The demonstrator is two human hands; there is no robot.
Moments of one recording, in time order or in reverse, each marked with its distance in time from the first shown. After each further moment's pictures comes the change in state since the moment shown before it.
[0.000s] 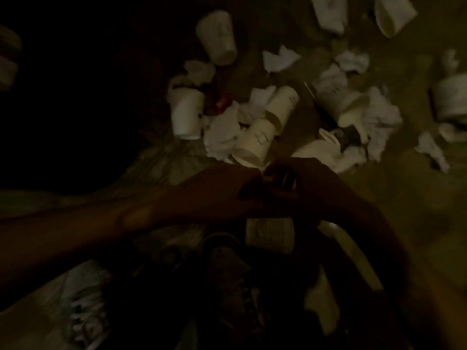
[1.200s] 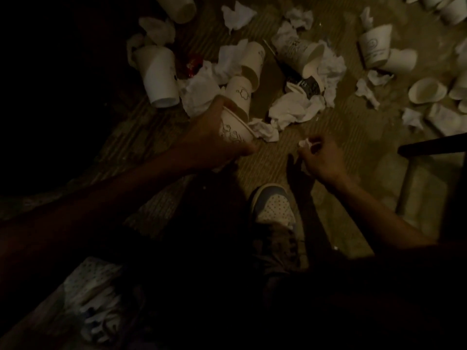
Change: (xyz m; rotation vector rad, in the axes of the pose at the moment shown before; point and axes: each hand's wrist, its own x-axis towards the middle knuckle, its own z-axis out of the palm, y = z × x) left_hand 0.008 -0.044 0.004 -0.616 0.167 0.037; right_hand -0.040 0.046 0.072 0.295 0.628 0.712
